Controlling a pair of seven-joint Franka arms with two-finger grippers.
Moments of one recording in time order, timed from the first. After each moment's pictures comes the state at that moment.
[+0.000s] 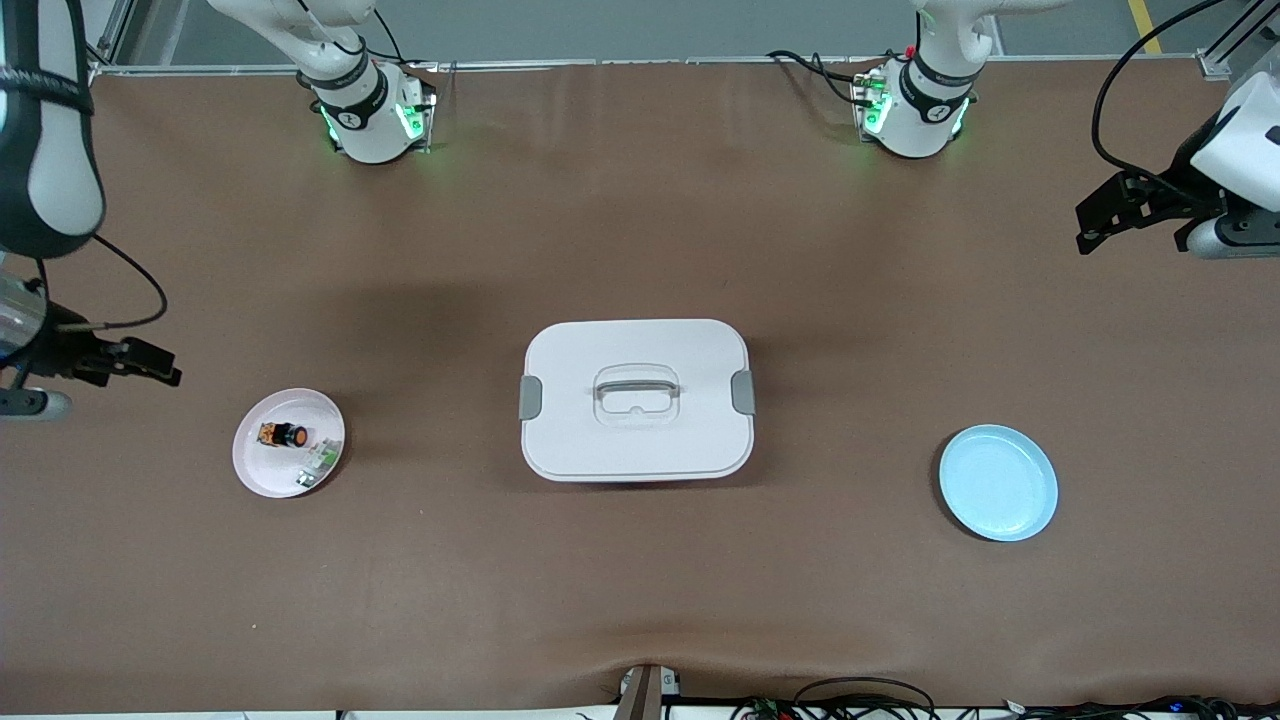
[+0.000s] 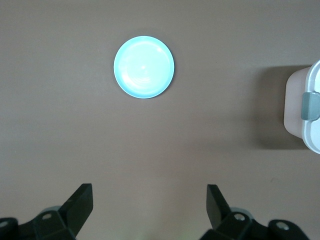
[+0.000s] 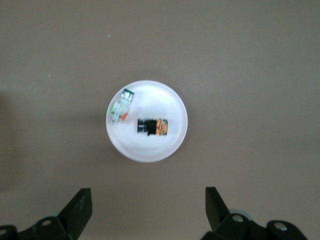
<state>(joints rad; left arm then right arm) 0.01 -0.04 -0.12 -1.56 0.05 1.53 -0.10 -0.11 0.15 -0.06 -1.71 0.04 1.84 -0.17</state>
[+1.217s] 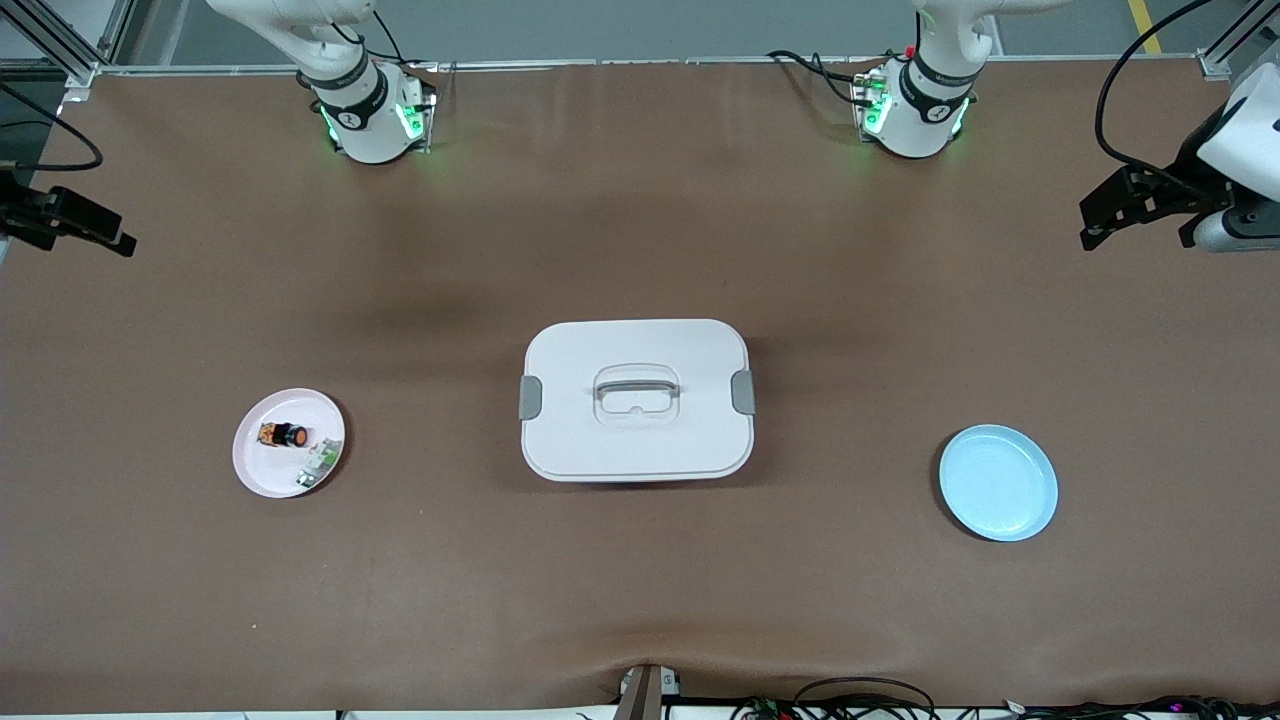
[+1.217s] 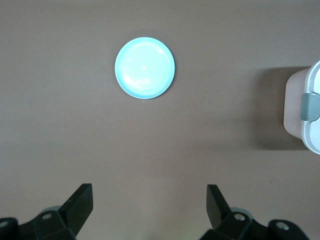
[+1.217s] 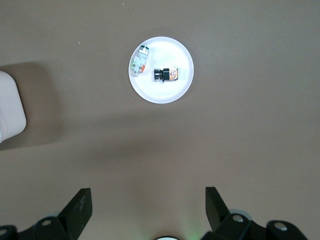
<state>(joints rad) 0.01 -0.05 -0.12 -1.56 0.05 1.53 -0.10 -0.07 -0.10 -0.06 -1.70 0.04 1.53 -0.01</state>
